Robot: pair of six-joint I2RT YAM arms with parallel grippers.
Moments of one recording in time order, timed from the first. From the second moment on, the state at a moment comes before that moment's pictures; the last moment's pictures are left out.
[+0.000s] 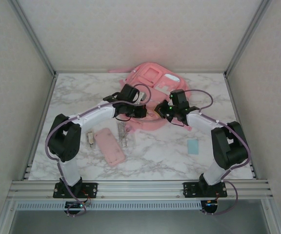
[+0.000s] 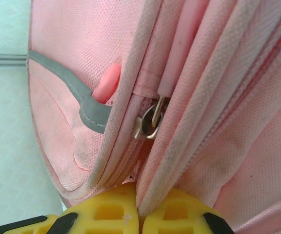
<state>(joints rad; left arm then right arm) -0.65 1.82 1.38 -0.46 0.31 -0.43 0.41 1.64 0.99 -0.10 -0.40 1.02</state>
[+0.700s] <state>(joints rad) -0.63 1.78 1.20 -0.15 0.41 -0.76 0.36 1.64 0.97 -0.07 -0.49 1.11</state>
